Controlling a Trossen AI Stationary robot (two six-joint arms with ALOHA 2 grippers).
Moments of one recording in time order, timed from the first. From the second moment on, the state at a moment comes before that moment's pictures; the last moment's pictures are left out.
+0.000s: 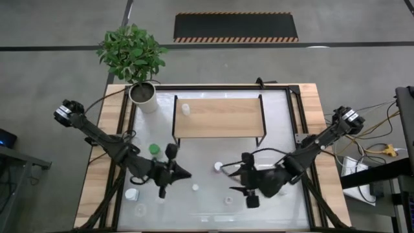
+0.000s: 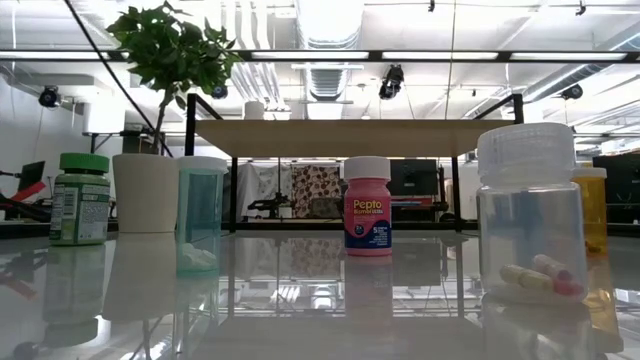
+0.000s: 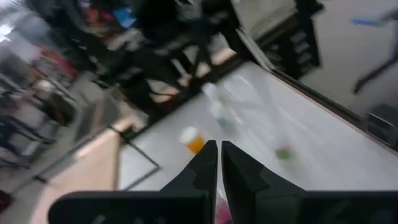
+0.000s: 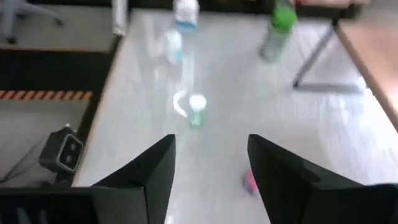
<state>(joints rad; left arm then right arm) -0.59 1.19 0.86 0.08 -0.45 0.39 0.62 1.52 1.21 -0.40 0.46 0.34</state>
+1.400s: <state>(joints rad) -0.59 0.91 0.63 0.22 -0.46 0.44 0.53 2.01 1.43 -0.70 0.79 0.88</state>
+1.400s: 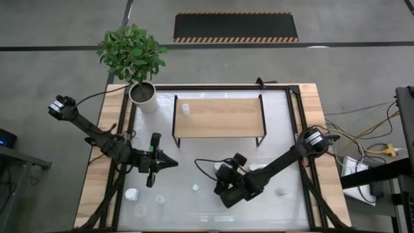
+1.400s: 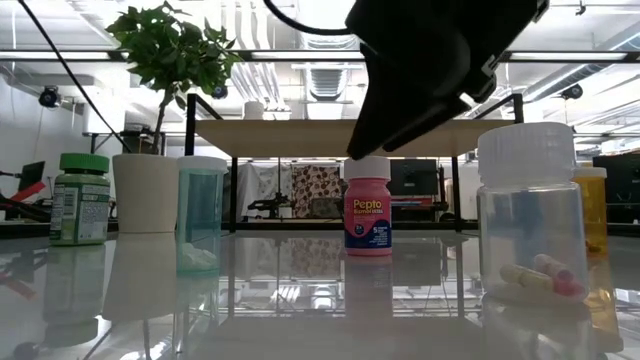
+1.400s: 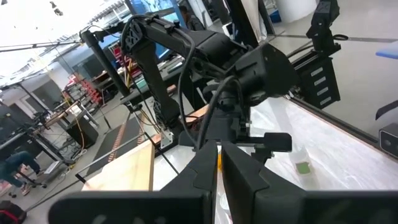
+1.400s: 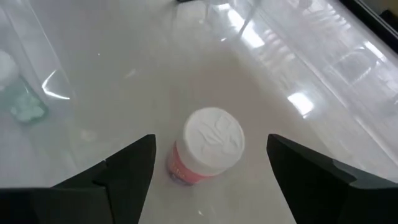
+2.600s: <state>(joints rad) -0.59 0.91 0.63 0.23 -0.46 0.43 0.52 2.04 1.42 -0.67 0.75 0.85</state>
